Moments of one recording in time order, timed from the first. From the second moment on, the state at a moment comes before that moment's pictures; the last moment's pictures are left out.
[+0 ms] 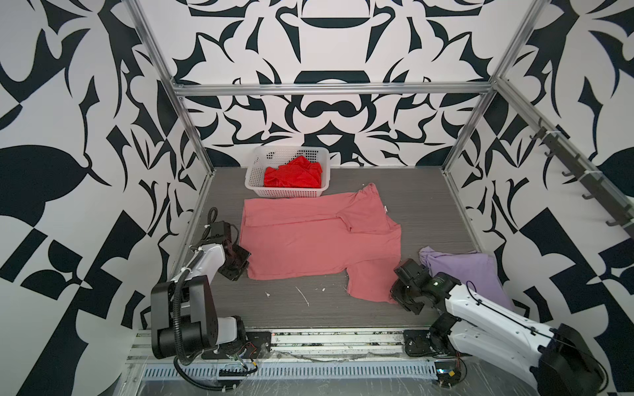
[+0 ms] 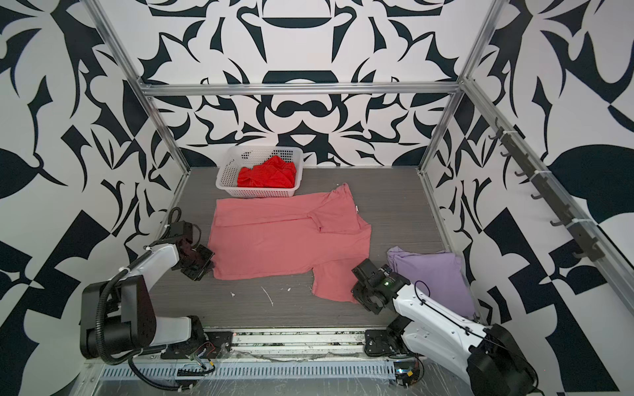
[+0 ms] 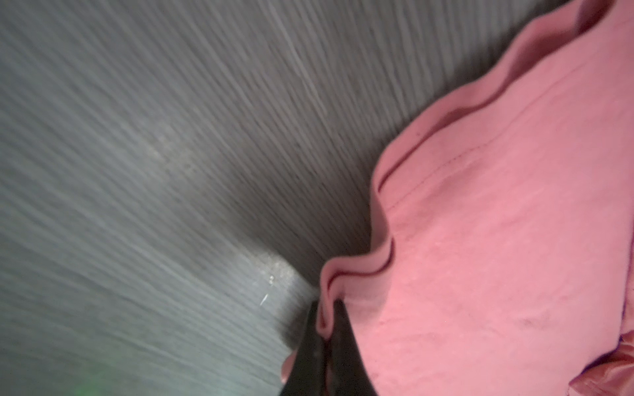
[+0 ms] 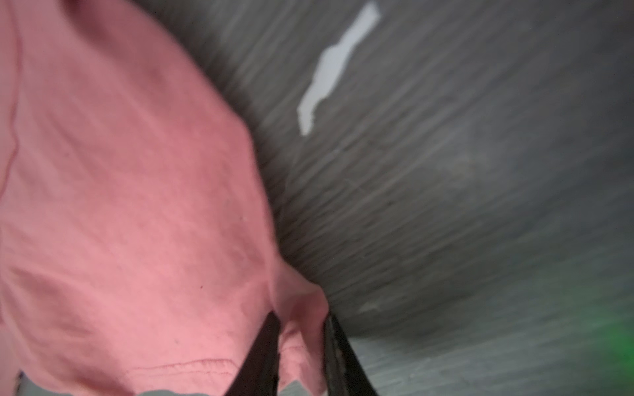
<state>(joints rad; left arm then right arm) 0.15 1.35 0.68 -0.68 0.18 -0.85 0.64 0.93 0.37 -0.71 -0.03 1.39</state>
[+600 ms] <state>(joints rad) 0.15 1.20 0.73 -0.77 0.17 -0.83 0.64 0.98 0.74 -0.88 0.14 1.25</state>
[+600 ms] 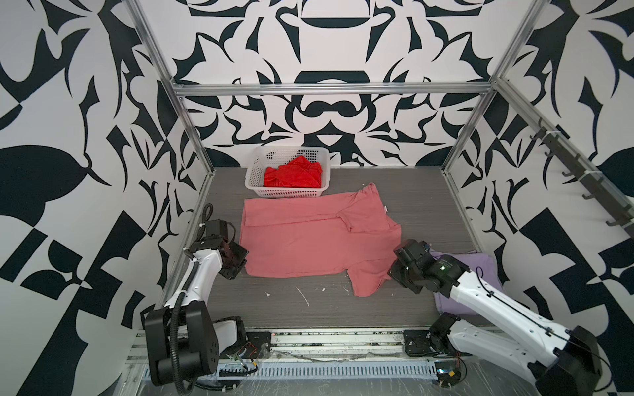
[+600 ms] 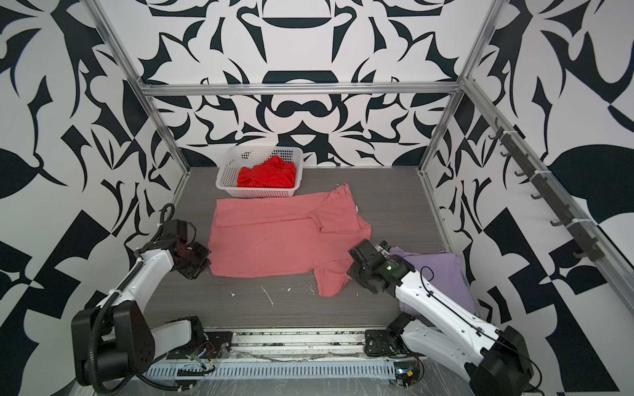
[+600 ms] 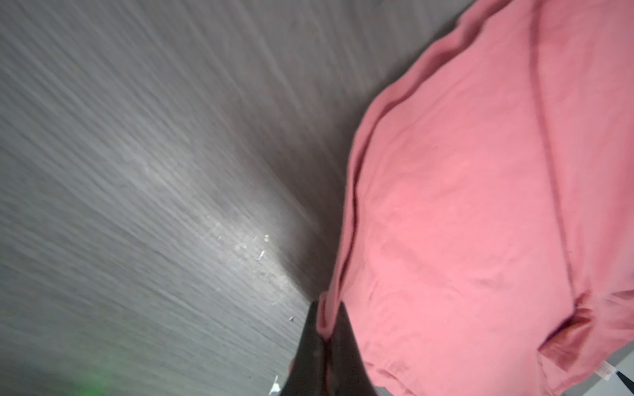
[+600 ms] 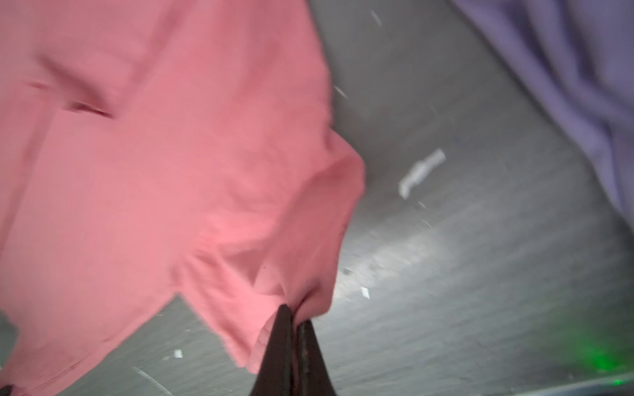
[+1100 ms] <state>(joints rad) 0.15 1.50 1.03 -0.69 0.23 -0.80 0.38 1.49 1.27 -0.64 0.17 0.91</state>
